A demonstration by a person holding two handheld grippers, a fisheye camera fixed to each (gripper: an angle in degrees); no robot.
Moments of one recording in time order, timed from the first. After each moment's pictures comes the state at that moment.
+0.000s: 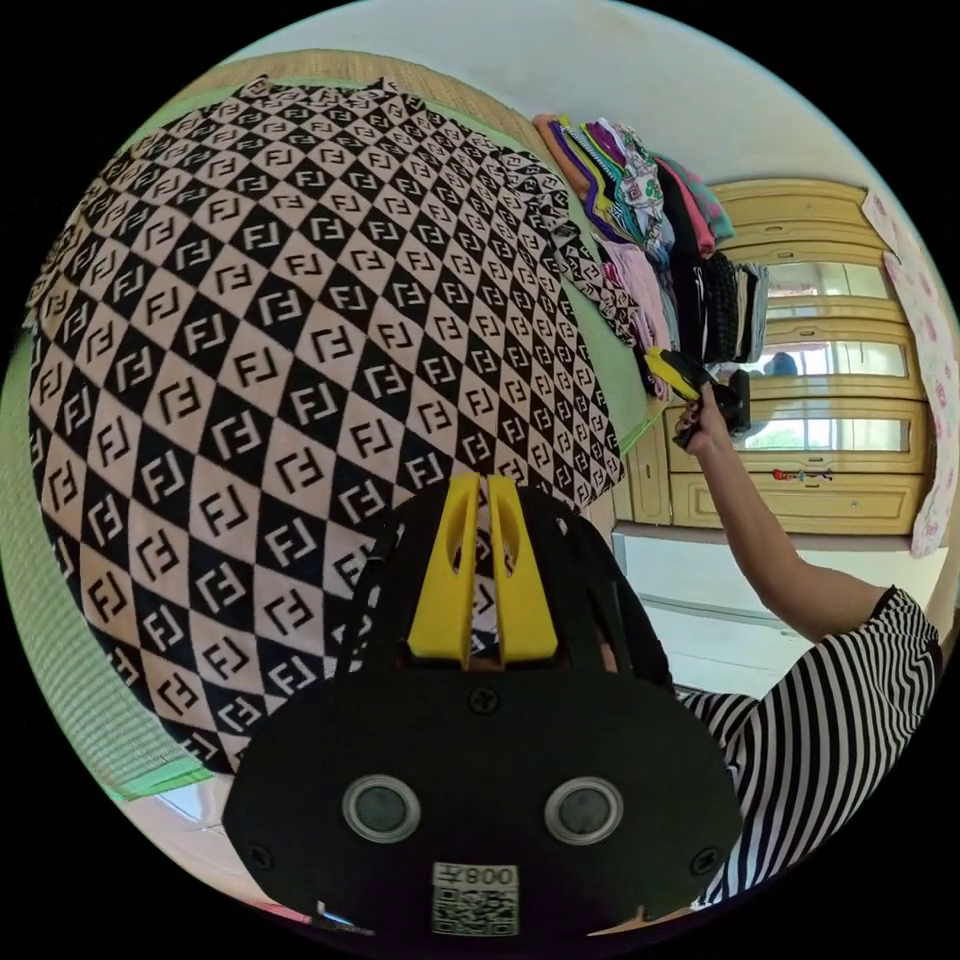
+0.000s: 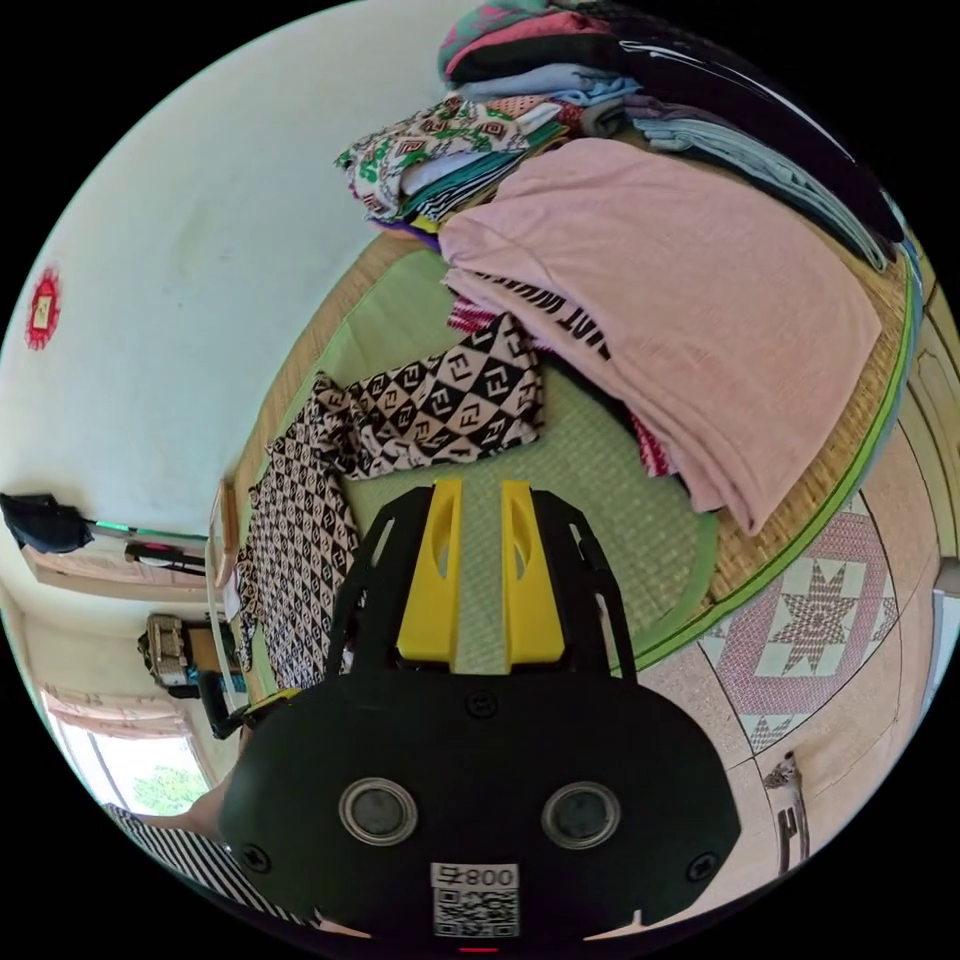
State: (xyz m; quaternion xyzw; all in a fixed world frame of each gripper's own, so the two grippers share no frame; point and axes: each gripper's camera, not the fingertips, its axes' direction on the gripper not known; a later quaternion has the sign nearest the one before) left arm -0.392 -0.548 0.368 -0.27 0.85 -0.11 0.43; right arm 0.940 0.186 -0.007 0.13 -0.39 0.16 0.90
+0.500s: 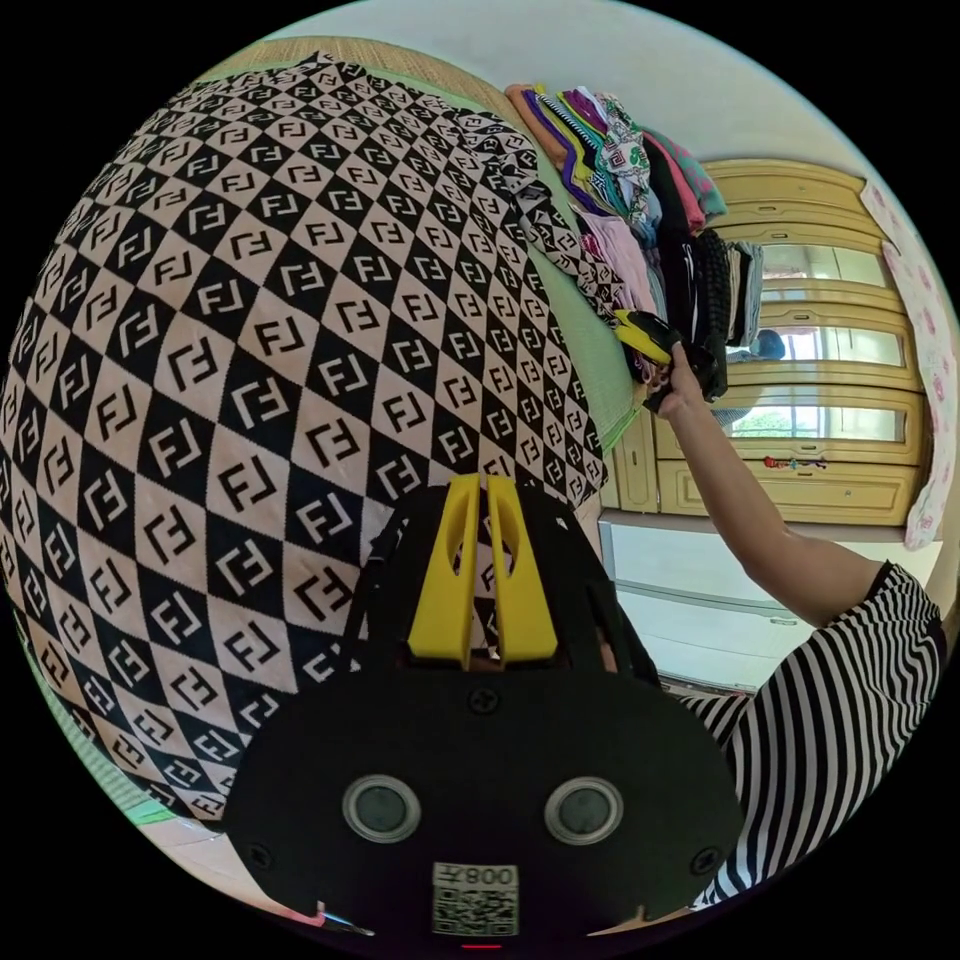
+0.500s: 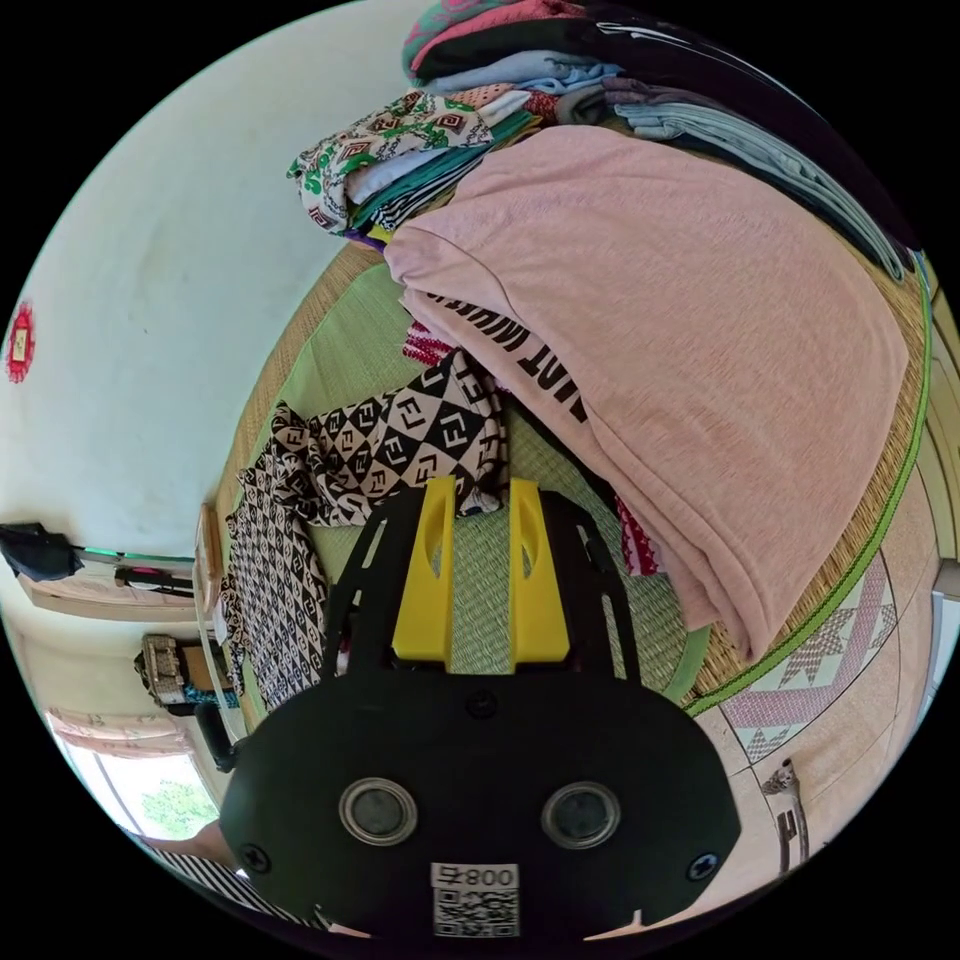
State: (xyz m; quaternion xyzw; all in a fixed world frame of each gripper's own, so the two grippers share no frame) left arm -0.339 -0.557 0.336 -0.27 0.87 -0.09 0.40; right arm 0.952 0.156 0.037 0.12 -0.38 0.18 0.90
